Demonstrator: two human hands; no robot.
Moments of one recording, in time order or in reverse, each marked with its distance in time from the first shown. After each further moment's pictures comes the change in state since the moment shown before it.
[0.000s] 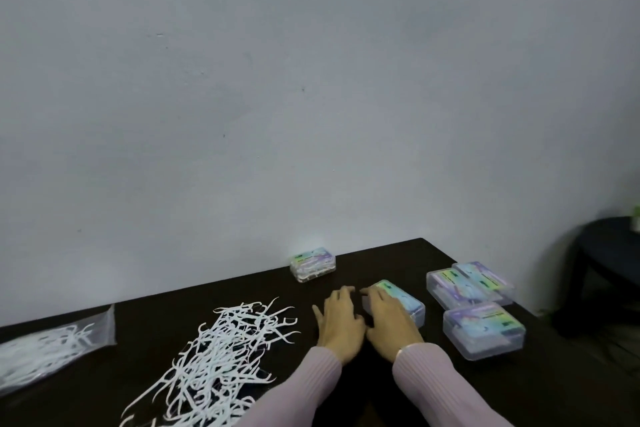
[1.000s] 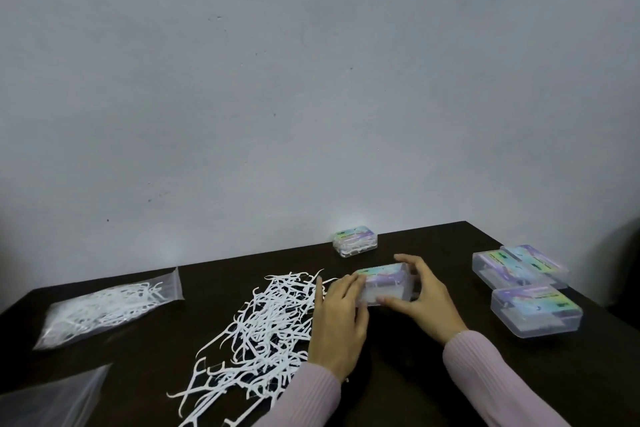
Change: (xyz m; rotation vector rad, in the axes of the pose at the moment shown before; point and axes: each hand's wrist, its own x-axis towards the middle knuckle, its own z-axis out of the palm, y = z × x) left_hand -0.068 -0.061 -0.031 0.162 0.439 0.372; right_hand -0.023 -0.008 0.014 0.803 0.107 -0.174
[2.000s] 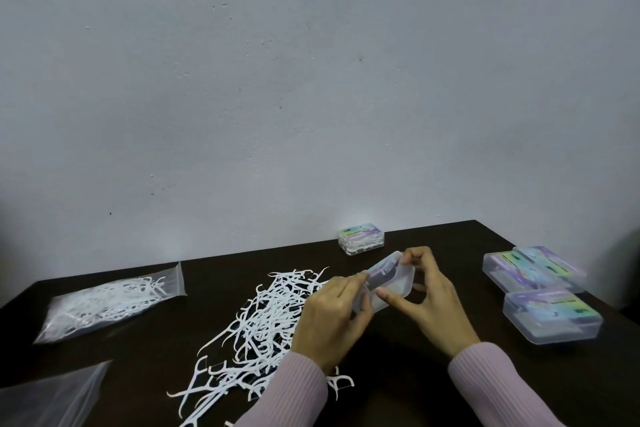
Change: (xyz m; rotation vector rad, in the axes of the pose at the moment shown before) left_hand 0.008 -0.007 -0.030 0.026 0.095 0.300; right_hand -0.014 -0.024 0.006 -0.067 0.038 -0.227
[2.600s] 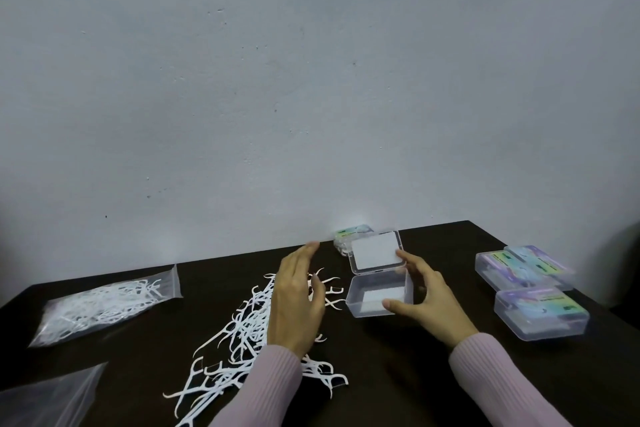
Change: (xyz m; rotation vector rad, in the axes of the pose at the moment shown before) left_hand 0.002 -0.023 -0.010 -0.096 0.170 -0.344; right_hand 0.005 0.009 -0.011 -0.021 -0.113 0.284
